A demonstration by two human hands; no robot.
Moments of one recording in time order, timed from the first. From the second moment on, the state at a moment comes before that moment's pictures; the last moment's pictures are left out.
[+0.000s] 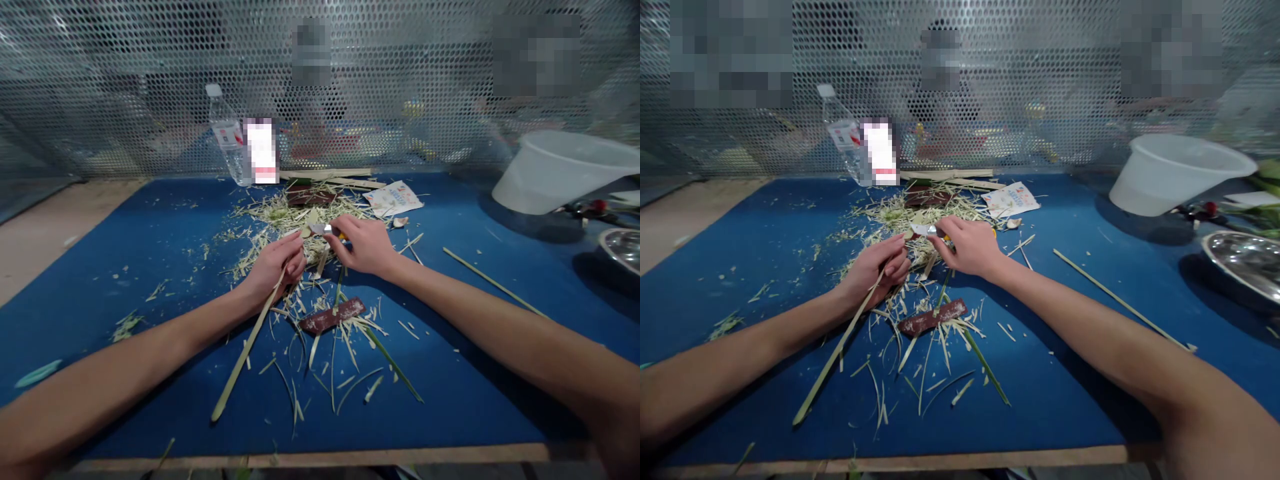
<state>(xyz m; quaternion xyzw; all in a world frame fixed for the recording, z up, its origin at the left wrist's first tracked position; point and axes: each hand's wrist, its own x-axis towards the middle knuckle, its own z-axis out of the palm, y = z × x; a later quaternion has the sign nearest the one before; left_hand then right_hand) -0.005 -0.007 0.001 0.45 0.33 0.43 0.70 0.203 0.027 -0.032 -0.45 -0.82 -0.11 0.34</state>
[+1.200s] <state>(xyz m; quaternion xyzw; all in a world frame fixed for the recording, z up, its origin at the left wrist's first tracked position) -0.006 -0.008 -0.003 0.47 0.34 0.43 0.69 0.202 0.030 -0.031 -0.55 -0.74 -0.10 0.38</state>
